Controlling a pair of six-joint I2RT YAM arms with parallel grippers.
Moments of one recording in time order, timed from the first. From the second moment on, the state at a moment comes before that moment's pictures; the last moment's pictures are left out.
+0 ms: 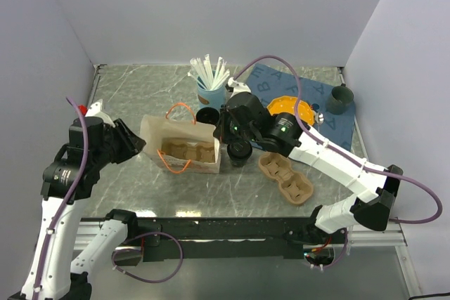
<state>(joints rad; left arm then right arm) -0.16 0.74 1.16 -1.05 0.06 -0.60 0.97 1.40 1.48 -0.72 0.18 0.68</state>
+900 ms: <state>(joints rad) -0.16 0.81 1.21 -0.94 0.02 -0.56 0.97 1.38 1.46 -0.70 0.13 0.57</state>
